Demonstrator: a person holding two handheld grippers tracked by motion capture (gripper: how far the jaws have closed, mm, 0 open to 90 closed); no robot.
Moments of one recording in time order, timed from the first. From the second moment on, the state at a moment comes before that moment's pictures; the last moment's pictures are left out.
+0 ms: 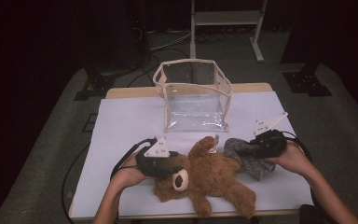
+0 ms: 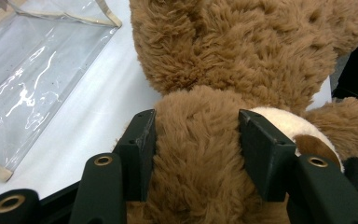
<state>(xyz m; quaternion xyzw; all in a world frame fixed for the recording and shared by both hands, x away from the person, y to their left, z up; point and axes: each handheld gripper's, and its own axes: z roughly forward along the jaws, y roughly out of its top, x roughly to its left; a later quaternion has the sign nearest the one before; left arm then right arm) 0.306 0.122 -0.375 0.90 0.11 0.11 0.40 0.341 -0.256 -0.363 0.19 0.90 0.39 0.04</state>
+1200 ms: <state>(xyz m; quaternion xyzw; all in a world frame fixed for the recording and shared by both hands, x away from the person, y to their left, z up) 0.307 0.116 -0.378 0.90 0.11 0.11 0.40 0.340 -0.160 -0.342 0.09 0.91 0.39 0.04</state>
